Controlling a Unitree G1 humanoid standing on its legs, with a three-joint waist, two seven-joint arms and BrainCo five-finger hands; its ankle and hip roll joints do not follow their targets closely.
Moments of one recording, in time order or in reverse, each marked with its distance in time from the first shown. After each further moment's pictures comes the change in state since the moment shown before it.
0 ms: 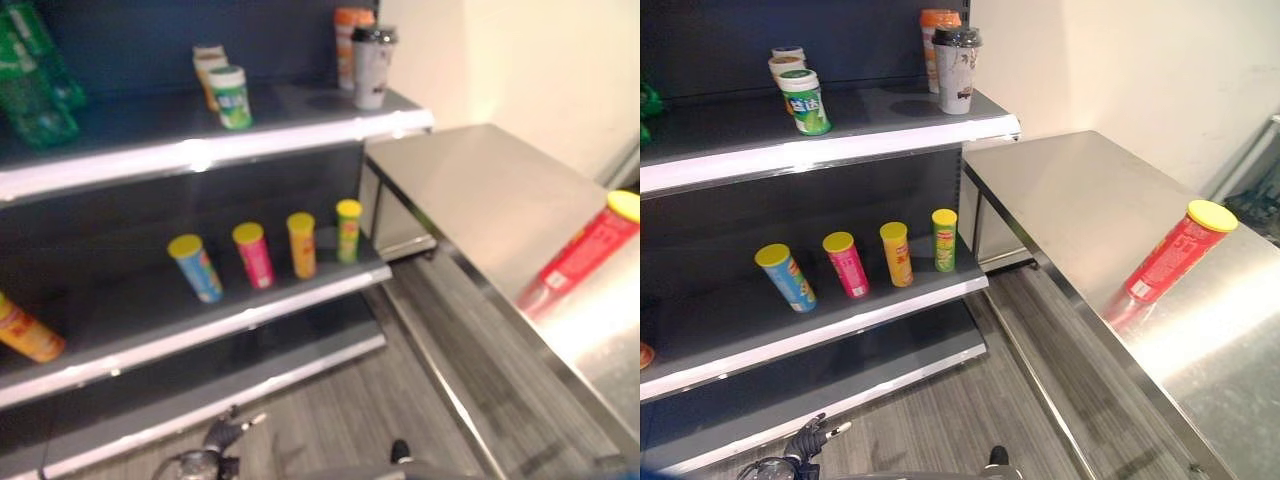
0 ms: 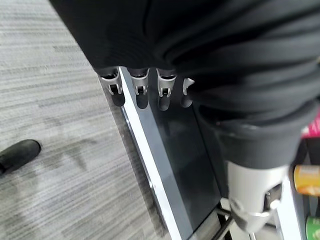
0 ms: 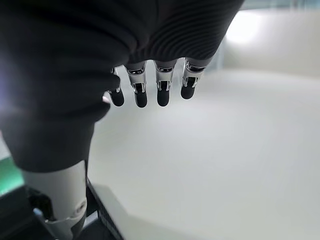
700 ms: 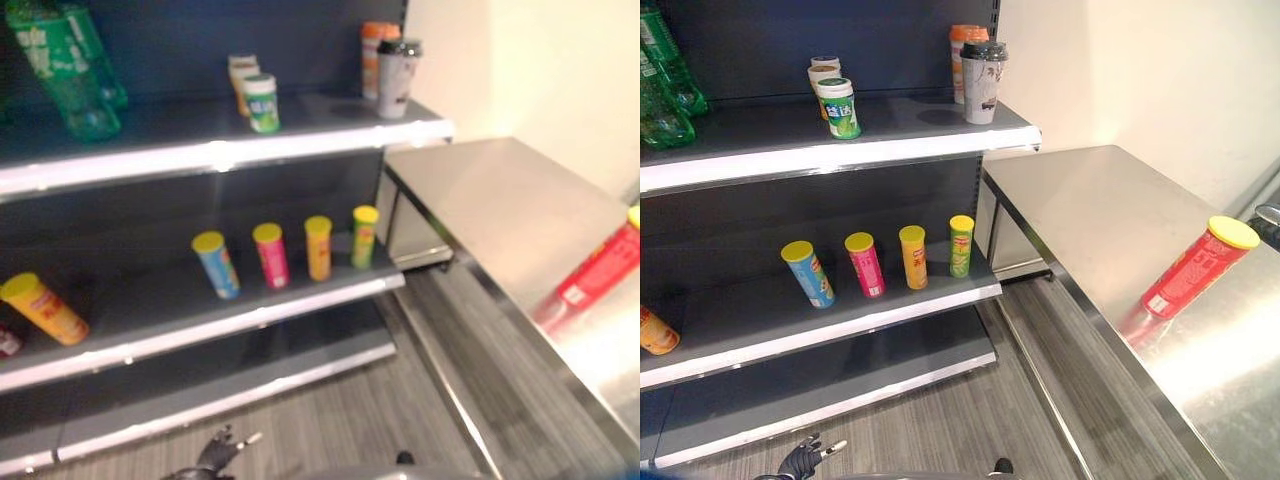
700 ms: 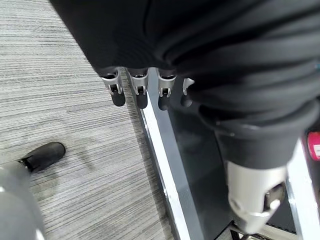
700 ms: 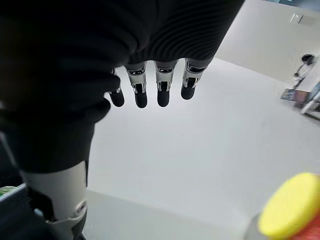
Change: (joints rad) left arm 0.046 0.002 0.015 0.018 0.004 0.013 0.001; right arm 0.189 0.021 -0.016 0.058 -0.044 0.087 0.063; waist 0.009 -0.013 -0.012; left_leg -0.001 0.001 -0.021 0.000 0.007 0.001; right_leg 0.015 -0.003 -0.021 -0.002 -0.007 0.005
